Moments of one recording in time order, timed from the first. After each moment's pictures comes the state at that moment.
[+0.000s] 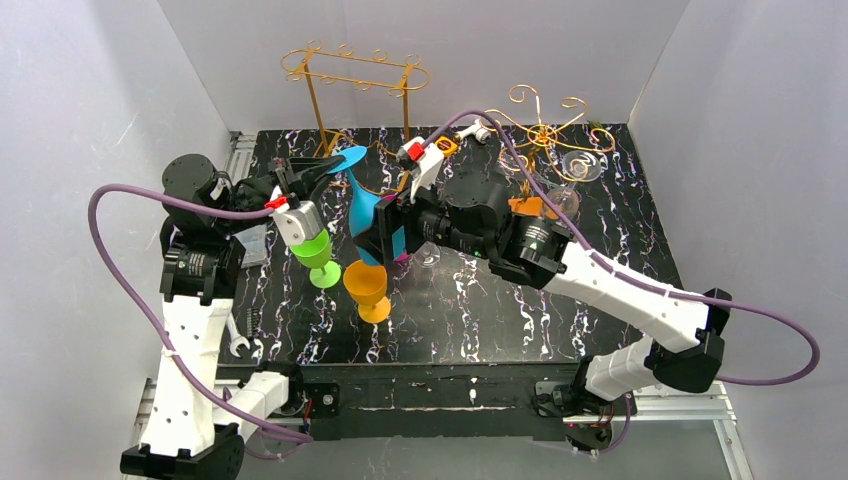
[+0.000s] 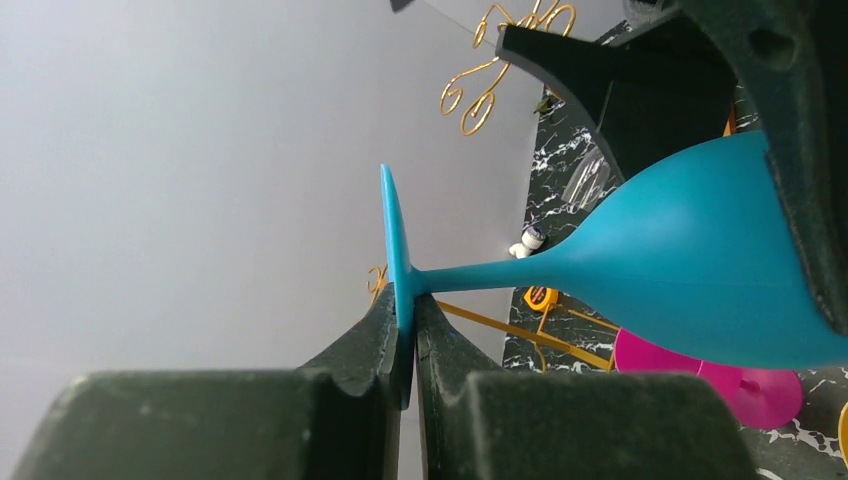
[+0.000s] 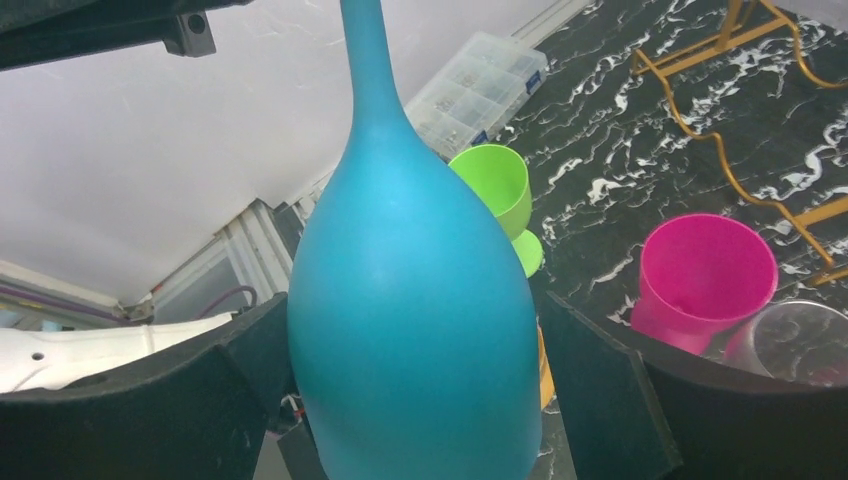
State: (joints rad) left arm -0.12 0.95 1.37 -0.37 1.03 0.99; right arm 1.17 1.40 1.57 -0.36 0.06 0.35
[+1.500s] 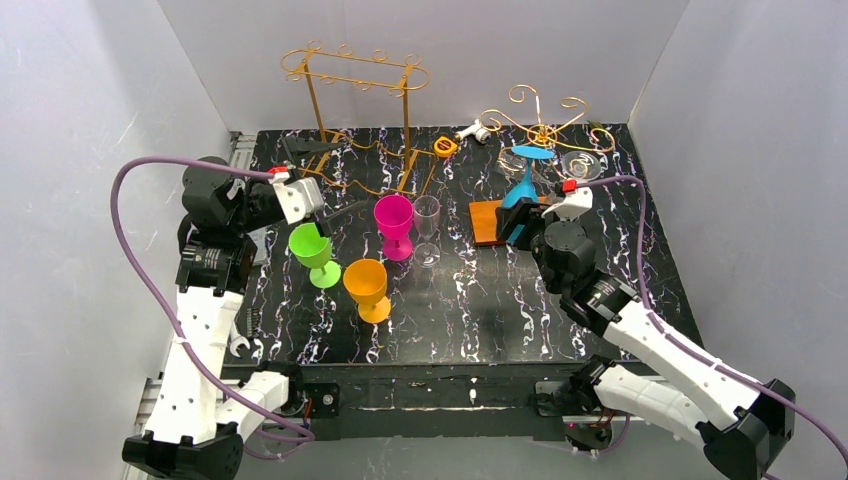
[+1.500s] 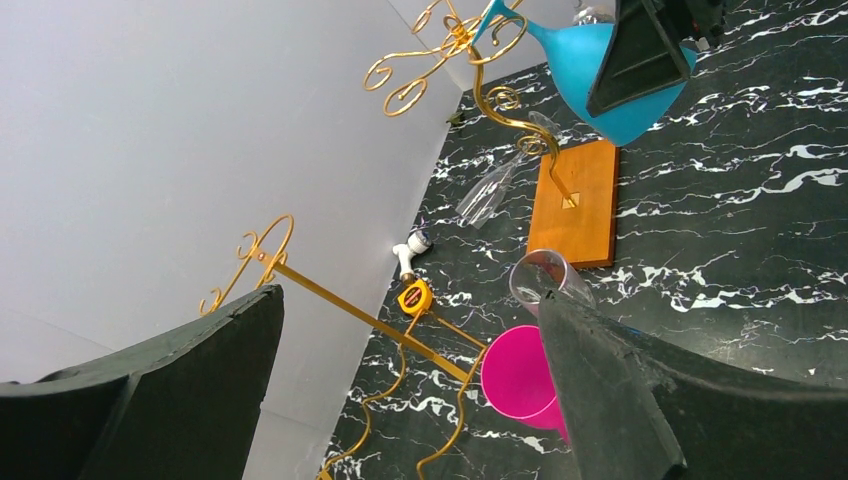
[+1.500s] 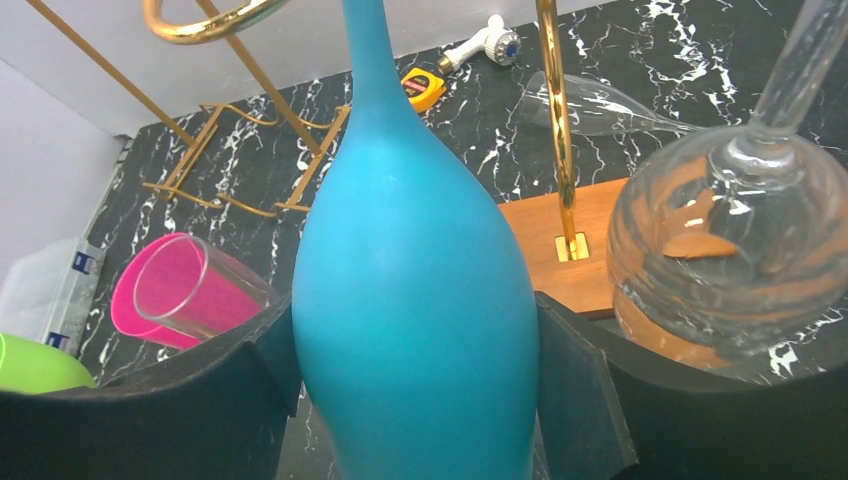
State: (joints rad) left arm -0.13 0.95 1.25 -0.27 1.02 0.65; right arm 0.76 0.85 0.72 -0.05 0.57 0.45
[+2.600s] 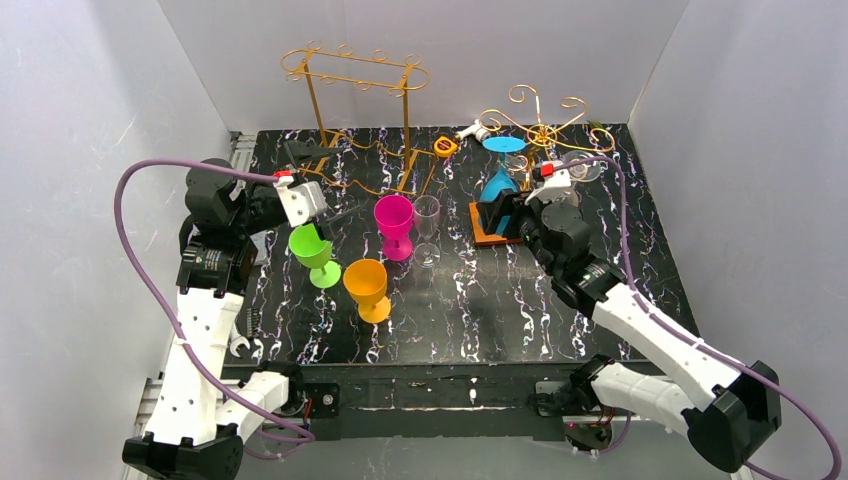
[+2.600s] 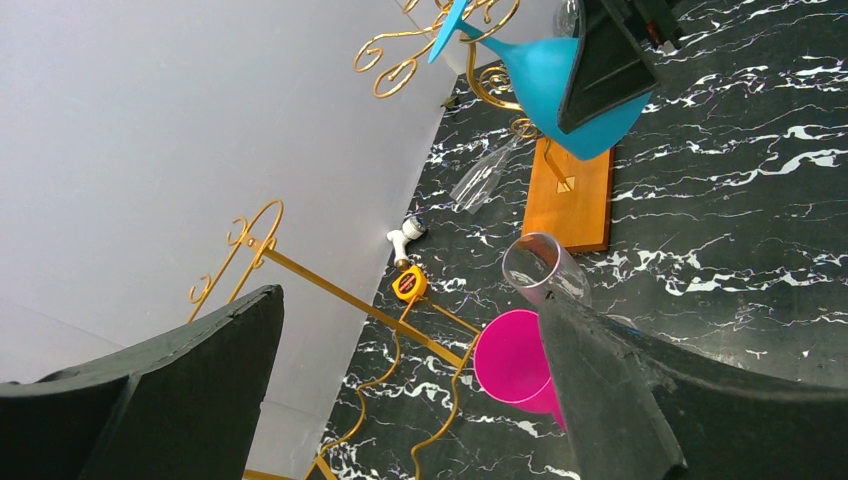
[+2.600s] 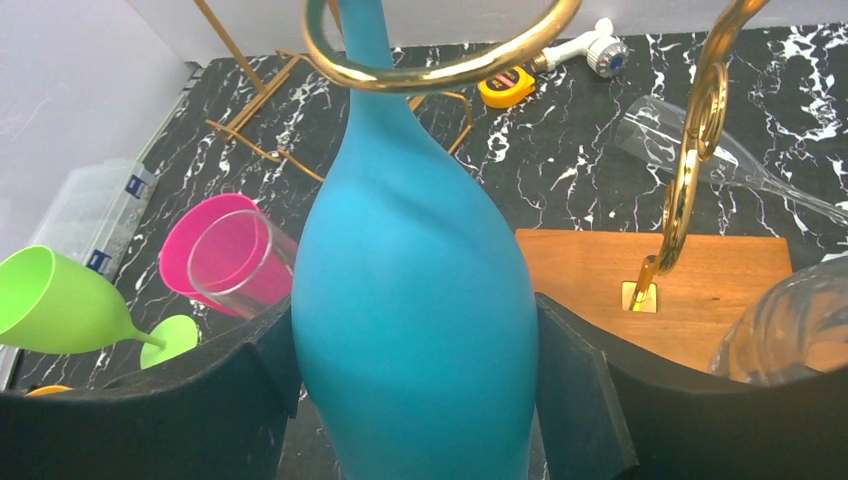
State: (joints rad) left arm -0.13 0.94 1.24 -0.32 1.01 0.70; right arm 0.67 1.00 0.78 0.07 0.26 0.34
